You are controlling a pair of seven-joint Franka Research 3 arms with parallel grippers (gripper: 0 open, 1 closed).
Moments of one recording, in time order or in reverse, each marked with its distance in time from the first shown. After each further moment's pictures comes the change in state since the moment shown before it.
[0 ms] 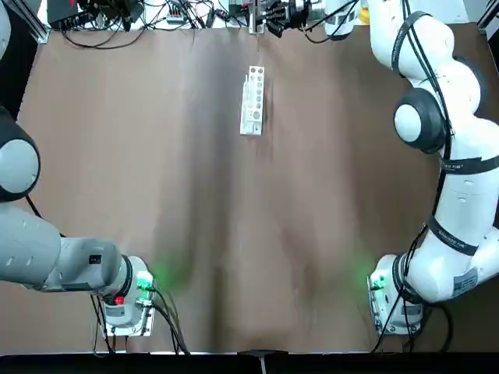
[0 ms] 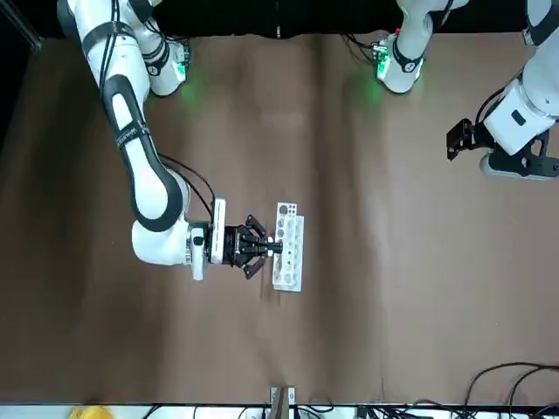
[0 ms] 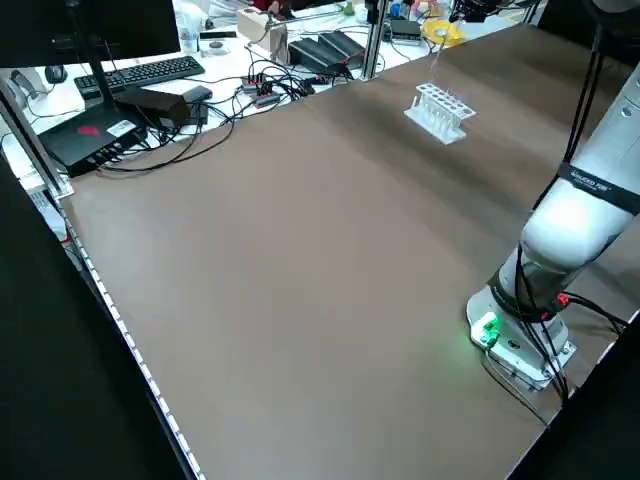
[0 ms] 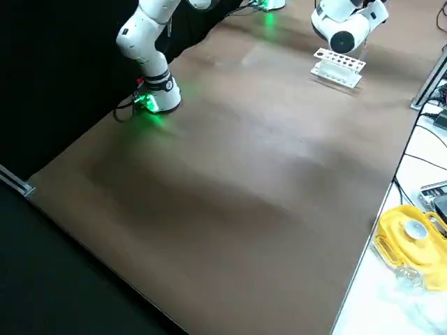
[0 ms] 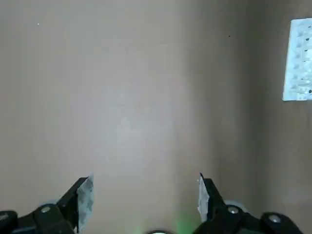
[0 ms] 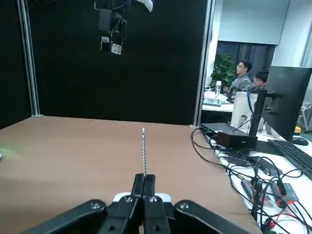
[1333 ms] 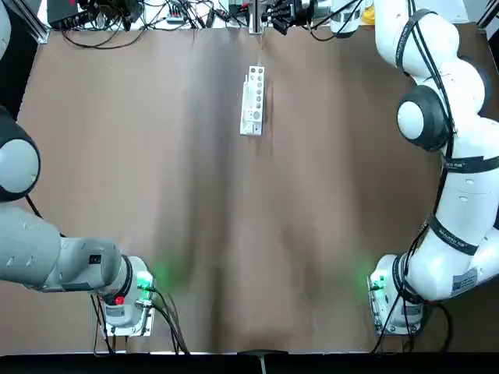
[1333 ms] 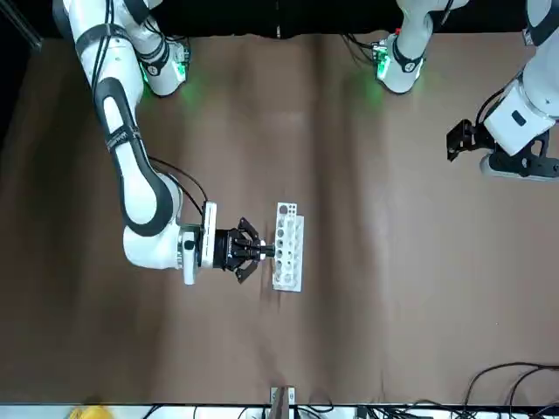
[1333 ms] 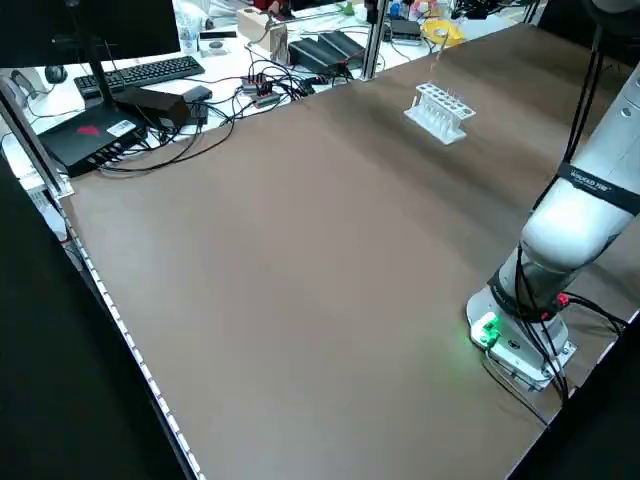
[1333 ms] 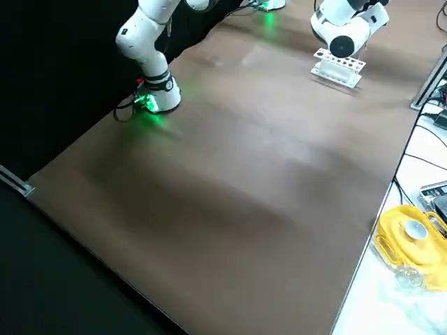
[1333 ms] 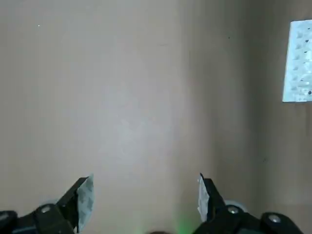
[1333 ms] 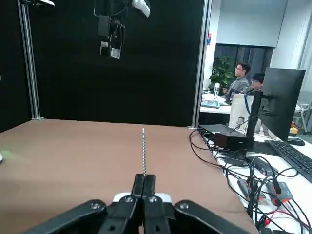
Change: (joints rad) left arm 0.000 0.001 0.000 0.000 0.000 0.005 0.000; right arm -0.031 -0.004 -0.001 -0.004 0.002 -0.026 0.001
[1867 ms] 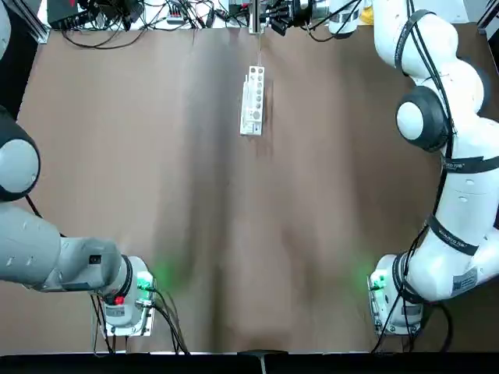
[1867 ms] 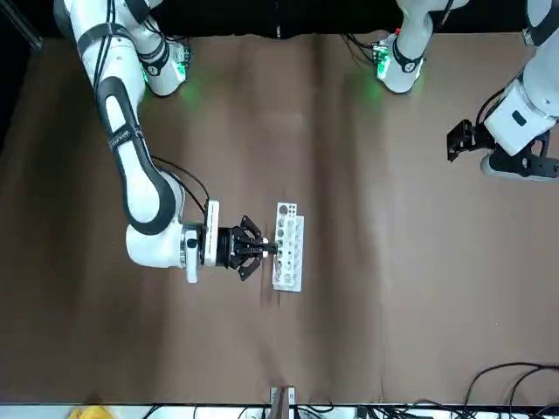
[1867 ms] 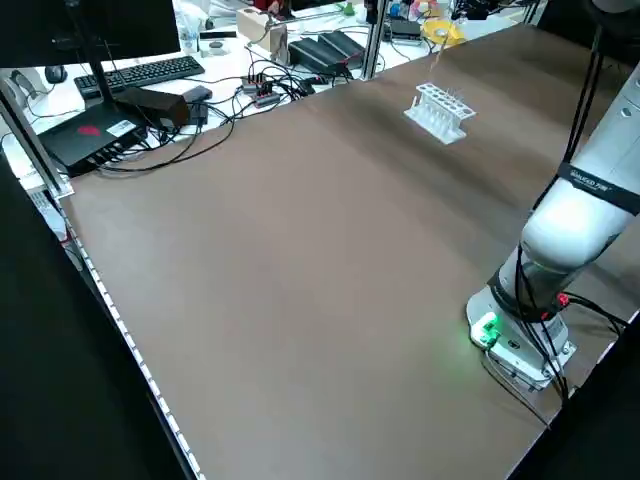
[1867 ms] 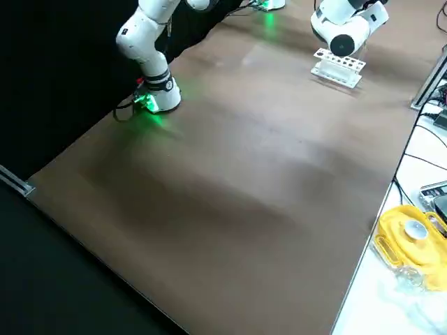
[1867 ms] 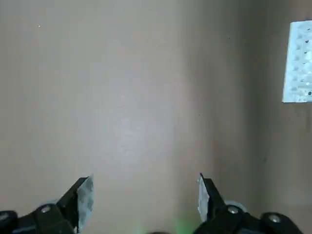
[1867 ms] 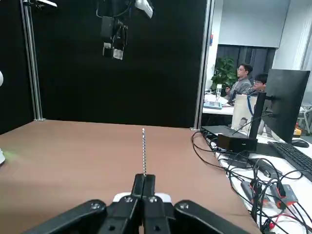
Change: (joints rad) left arm 0.000 0.000 0.001 0.000 0.000 0.002 0.000; right arm 0.008 0.000 0.003 0.000 0.001 0.000 0.000
